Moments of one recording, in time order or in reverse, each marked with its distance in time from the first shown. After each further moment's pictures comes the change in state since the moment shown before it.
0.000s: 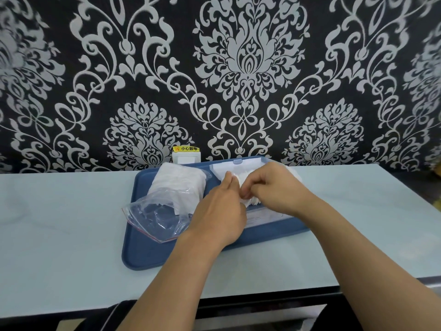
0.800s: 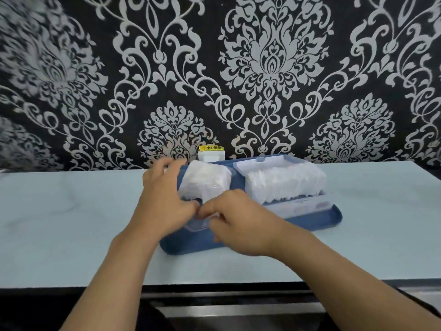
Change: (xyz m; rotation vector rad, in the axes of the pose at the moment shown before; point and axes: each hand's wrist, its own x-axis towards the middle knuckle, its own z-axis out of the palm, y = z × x) left_hand -0.054 -0.092 -0.071 -0.112 0.363 -0.169; right_hand -0.046 -0.087 0.064 -0.075 -0.259 -0.357
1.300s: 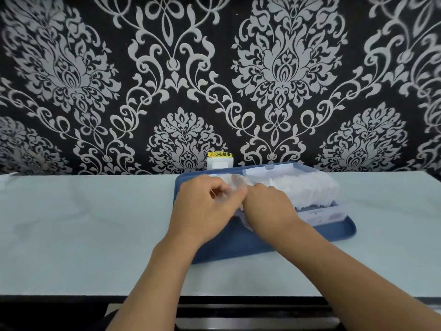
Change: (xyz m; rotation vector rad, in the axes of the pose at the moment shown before) left_hand -0.006 0.033 0.013 -0.319 0.094 0.042; right_hand 0.031 0.027 -0.003 -0.656 0.090 0.358
